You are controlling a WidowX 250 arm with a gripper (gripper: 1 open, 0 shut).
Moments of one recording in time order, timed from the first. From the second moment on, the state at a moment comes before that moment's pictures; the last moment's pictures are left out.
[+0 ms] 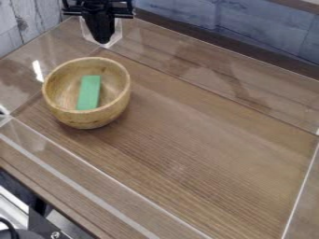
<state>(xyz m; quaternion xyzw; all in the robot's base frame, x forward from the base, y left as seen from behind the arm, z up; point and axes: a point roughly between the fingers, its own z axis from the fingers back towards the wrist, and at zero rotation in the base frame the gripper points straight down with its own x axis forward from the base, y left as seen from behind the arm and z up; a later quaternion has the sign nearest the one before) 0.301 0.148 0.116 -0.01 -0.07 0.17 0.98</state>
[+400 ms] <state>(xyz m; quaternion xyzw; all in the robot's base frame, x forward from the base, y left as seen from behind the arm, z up) 0.299 0.149 0.118 -0.01 -0.06 0.19 0.98</state>
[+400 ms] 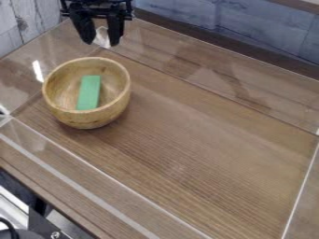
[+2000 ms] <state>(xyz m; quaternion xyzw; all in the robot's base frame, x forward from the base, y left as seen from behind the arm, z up) 0.291 0.108 0.148 -0.05 -0.03 0.18 0.98</state>
